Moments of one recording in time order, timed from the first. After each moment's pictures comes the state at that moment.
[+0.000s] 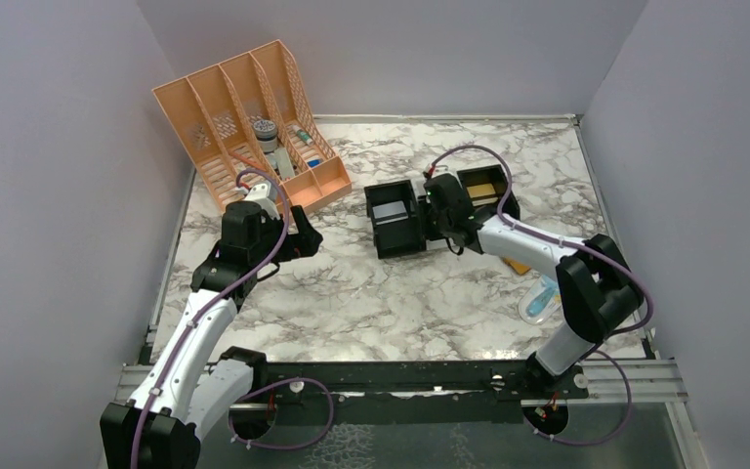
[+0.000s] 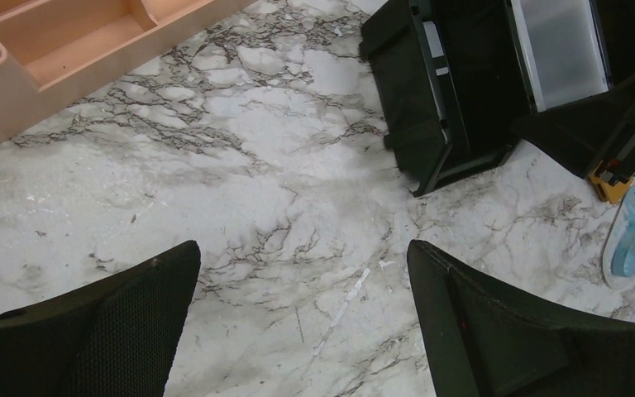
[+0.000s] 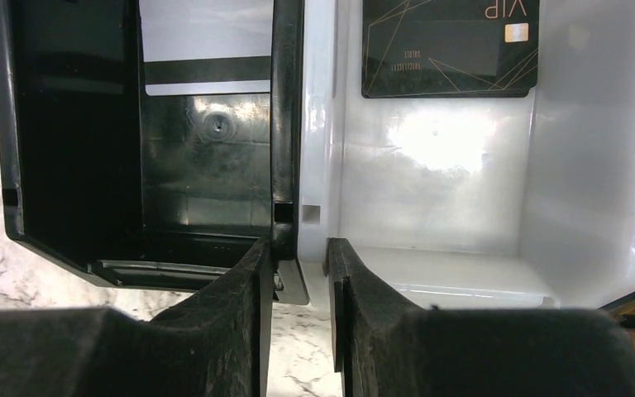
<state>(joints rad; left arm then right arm) -0.22 0.87 0.70 -0.40 0.18 -0.42 0.60 1.64 1.03 -0.19 0.15 0.34</state>
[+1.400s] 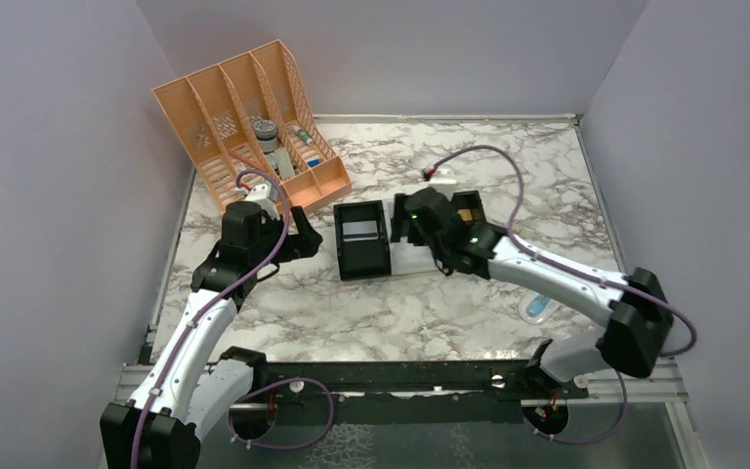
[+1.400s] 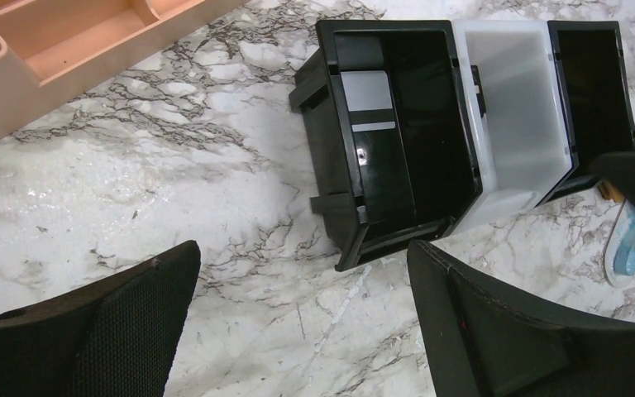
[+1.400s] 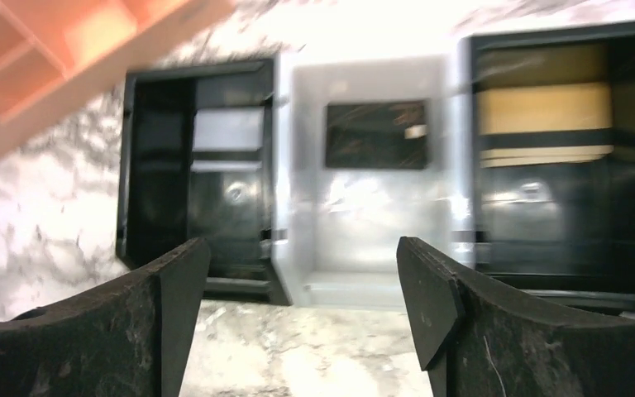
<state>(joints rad) -0.22 0.87 0.70 -0.41 0.18 -0.42 0.91 1.50 1.12 -0.33 0.50 0.63</state>
